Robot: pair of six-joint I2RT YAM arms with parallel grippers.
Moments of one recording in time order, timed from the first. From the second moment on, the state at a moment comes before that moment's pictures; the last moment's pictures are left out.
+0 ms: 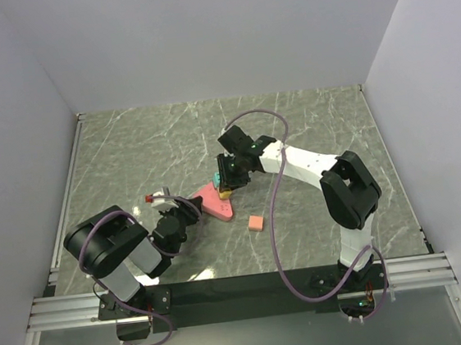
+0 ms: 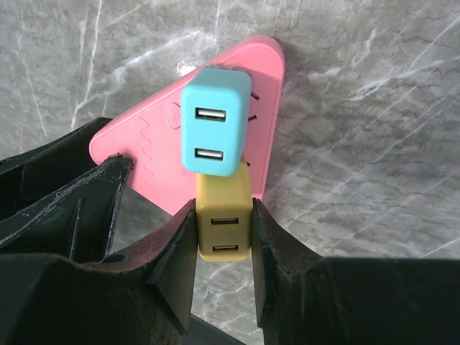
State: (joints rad) left arm -0.77 1.66 0.10 1.39 -0.50 -0.73; right arm 0.72 1.88 1.41 -0.58 -0.14 0.60
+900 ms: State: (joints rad) left arm -0.79 1.72 0.10 1.44 -0.50 -0.67; right arm 0.79 1.90 1.42 -0.54 0.03 0.59
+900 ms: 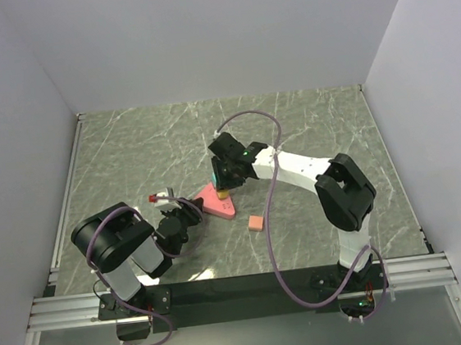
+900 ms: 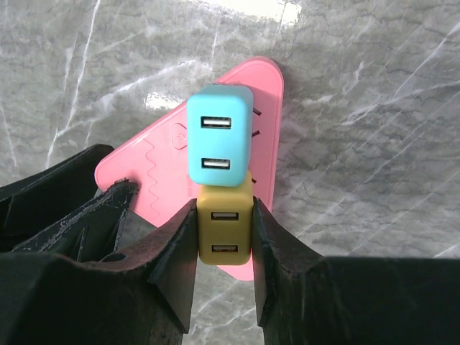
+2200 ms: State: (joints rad) left arm -0.82 1.69 0.14 1.38 -0.49 -0.65; right arm 0.84 1.80 1.24 -0.38 0.19 0.60
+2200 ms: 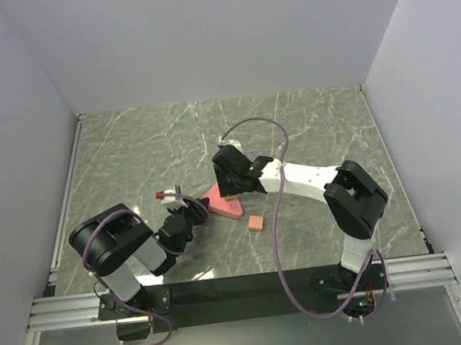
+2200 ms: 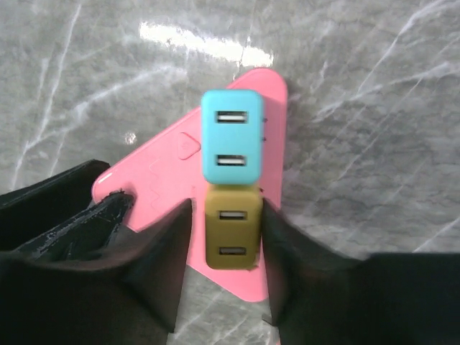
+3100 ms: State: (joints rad) left arm -0.80 1.66 0.30 1.15 -0.52 -0.67; right arm 0.85 1.37 0.93 -0.45 0.32 0.63
